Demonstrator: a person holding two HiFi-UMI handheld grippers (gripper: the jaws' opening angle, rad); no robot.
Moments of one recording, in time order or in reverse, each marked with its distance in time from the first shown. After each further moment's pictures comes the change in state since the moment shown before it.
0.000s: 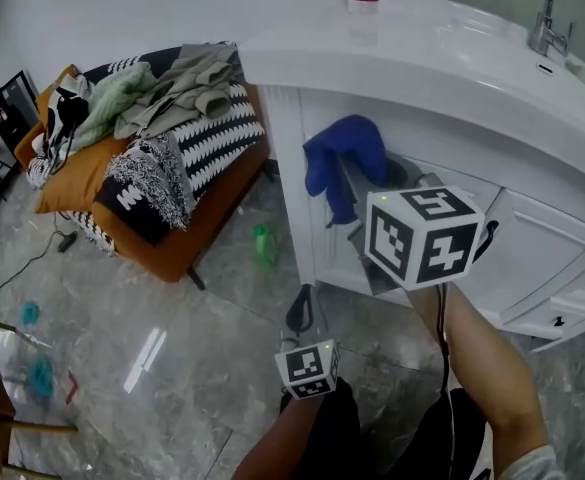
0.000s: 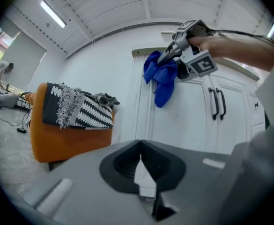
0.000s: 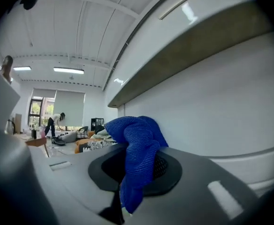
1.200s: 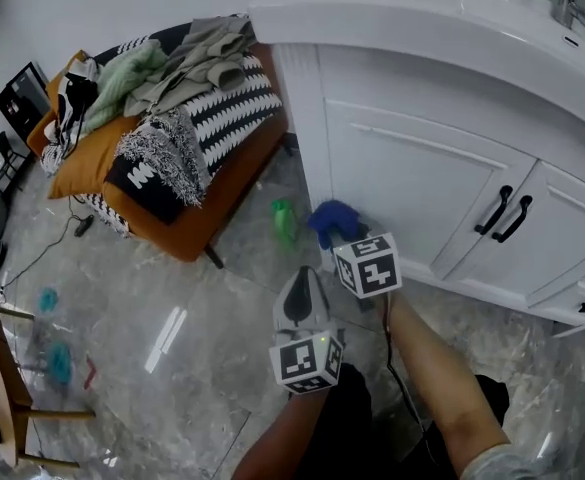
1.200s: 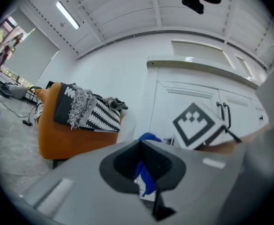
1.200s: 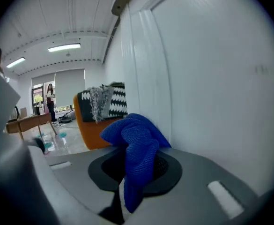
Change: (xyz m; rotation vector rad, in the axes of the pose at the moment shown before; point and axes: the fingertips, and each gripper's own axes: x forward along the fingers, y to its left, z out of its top) left arm -0.021 0.036 0.018 -0.100 -0.058 0.049; right arm 0.060 0.032 -0.270 0.013 0.358 0.065
